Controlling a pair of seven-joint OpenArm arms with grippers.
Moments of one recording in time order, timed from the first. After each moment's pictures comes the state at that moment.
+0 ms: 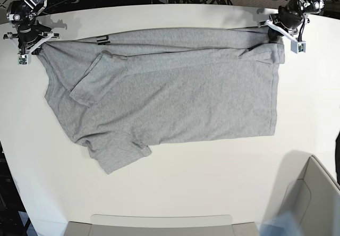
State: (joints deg) left arm 37.1 -19.7 -23.1 97.1 -36.2 -9.0 45.5; right arm -11.4 1.8 54.5 90.1 -15.8 43.6 -34.1
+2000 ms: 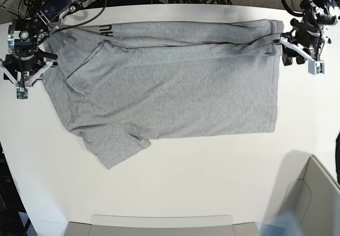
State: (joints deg) left arm 30.8 -20.9 -29.8 116.2 -33.2 -7.0 54.2; right arm 0.9 -7.4 45.2 119.1 -25.4 44.2 -49.0
